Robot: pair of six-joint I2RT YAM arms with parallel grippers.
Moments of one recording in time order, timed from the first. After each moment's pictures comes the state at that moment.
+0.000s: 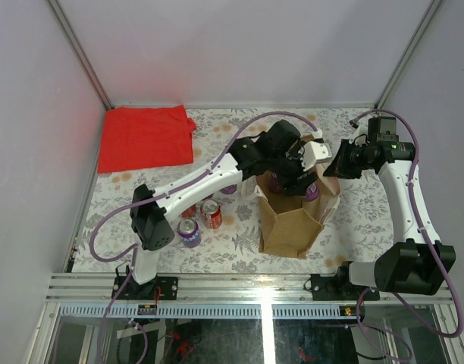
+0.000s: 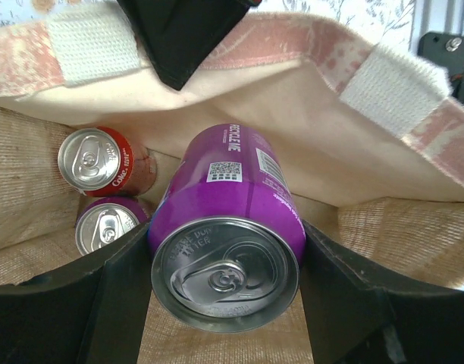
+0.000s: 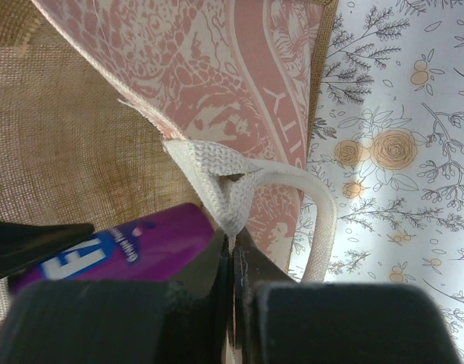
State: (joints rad) left arm -0.93 1.95 1.99 -0.72 0.40 0.27; right arm -0.07 1.32 1.29 -1.00 -0.46 0.21
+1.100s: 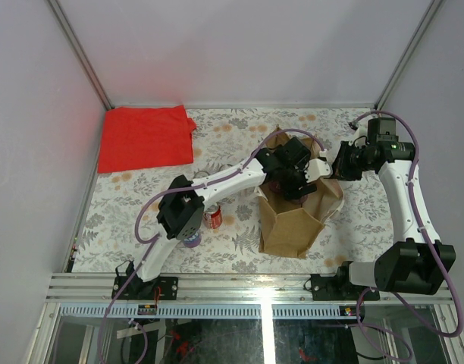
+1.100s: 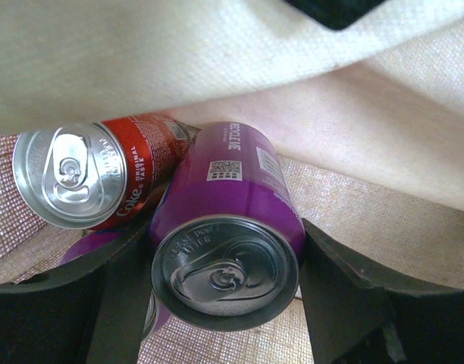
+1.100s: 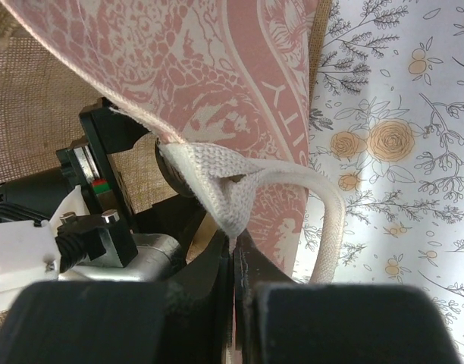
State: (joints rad) left arm -0.93 2.22 2.01 -0.66 0.25 0.43; right arm -0.07 1.32 1.28 -1.02 -0.45 0.19
